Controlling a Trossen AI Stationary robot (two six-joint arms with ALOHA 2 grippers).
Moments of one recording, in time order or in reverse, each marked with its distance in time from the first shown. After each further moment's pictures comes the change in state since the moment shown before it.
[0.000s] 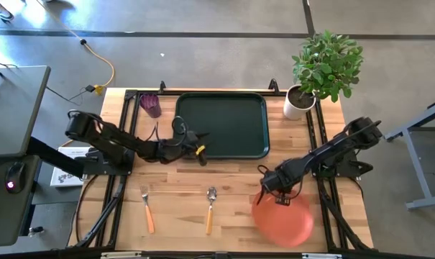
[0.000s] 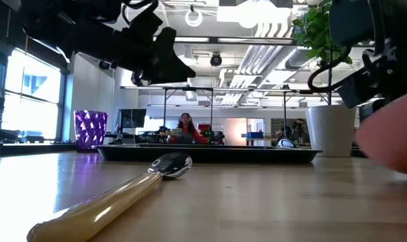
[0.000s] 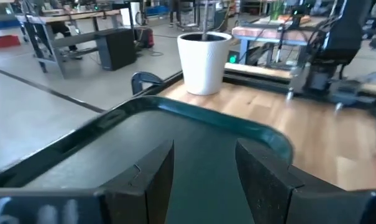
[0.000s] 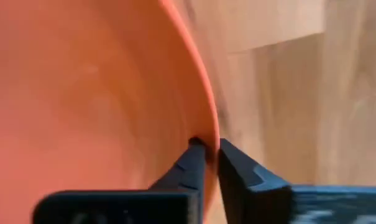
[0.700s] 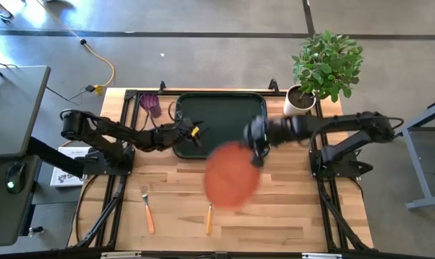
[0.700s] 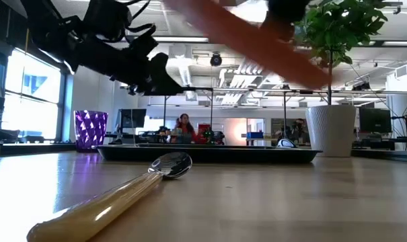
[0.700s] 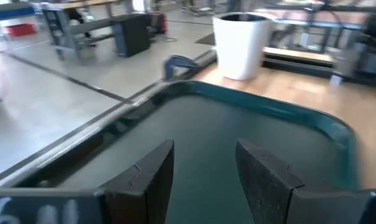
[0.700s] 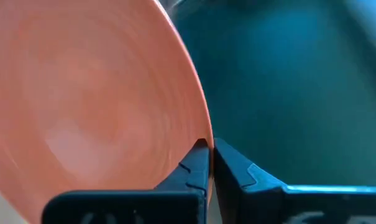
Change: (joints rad) left arm 0.235 -0.070 -0.079 -0.035 0.167 0.033; right arm -0.443 -0.173 0.462 0.097 0.268 -0.469
